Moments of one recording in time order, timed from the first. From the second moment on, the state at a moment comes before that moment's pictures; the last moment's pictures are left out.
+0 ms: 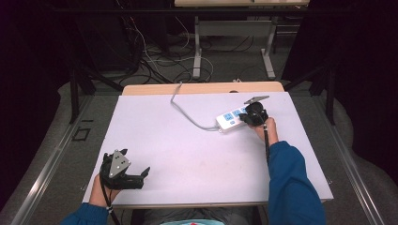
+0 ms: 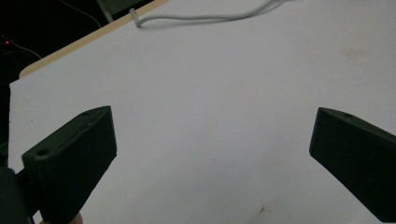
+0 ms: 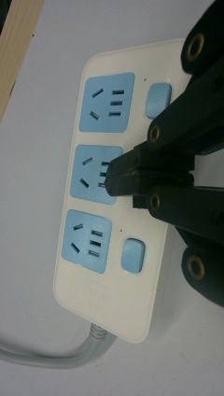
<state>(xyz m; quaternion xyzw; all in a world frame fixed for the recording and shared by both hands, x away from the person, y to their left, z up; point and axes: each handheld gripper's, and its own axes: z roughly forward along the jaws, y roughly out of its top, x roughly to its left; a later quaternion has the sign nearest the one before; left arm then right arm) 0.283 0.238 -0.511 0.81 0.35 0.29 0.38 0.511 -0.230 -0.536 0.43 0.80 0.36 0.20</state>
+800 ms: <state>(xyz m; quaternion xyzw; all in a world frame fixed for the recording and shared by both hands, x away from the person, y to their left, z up) 0.283 0.238 -0.510 0.80 0.35 0.29 0.38 0.511 -0.231 -0.536 0.43 0.80 0.36 0.20</state>
